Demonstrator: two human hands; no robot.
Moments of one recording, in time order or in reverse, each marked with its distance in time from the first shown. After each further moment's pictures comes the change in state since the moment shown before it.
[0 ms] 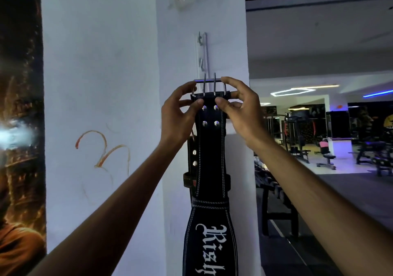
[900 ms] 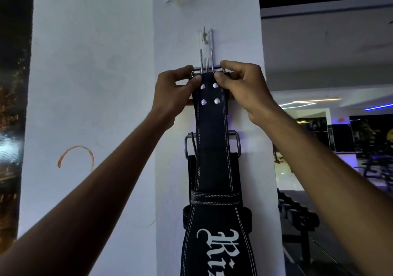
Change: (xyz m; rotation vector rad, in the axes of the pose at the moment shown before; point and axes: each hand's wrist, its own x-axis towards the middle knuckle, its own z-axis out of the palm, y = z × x) left_hand 0.103 -0.047 0.010 -0.126 -0.081 -0.088; right_hand 0.104 0.041 0.030 -0.029 -0.022 0.081
